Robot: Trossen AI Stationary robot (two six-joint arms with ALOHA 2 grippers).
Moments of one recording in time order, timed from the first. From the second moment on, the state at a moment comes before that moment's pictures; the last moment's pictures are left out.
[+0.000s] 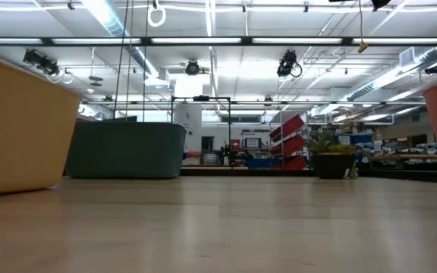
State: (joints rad) left arm -0.85 1.57 1.55 -1.18 -0.06 -1.13; right arm 0.65 1.13 0.86 -0.33 0.78 0.31
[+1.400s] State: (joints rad) left arm -1.07 1.83 1.55 -1.37 -0.18 -1.02; right arm 0.65 1.13 0.86 -0.29 0.78 0.28
